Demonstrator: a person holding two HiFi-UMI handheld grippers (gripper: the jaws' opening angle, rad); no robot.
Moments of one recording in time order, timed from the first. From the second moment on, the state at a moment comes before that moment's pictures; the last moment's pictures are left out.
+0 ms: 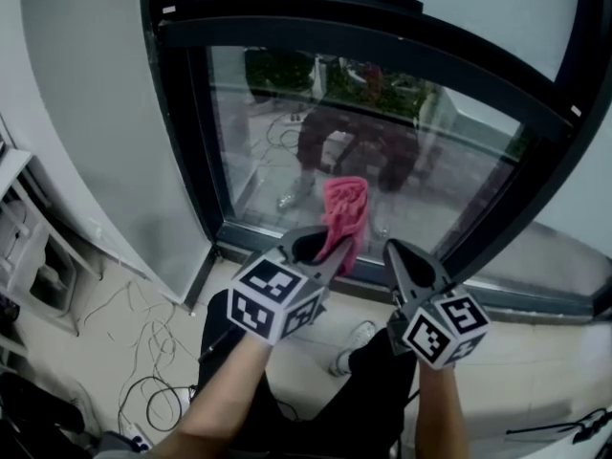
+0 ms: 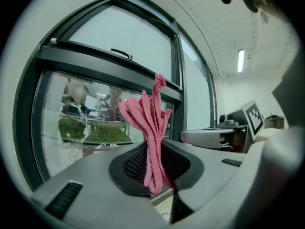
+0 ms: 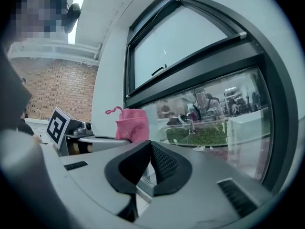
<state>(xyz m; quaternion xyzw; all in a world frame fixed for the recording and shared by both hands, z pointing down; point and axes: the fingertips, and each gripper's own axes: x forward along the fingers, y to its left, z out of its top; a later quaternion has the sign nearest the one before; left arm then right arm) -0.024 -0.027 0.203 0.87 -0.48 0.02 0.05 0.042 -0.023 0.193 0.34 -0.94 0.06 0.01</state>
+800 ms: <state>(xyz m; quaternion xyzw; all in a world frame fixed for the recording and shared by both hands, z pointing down) 0.120 -0.104 0.145 0.92 -0.40 0.04 -0.01 0.183 -0.060 0.171 0.46 -0.89 0.05 -0.01</state>
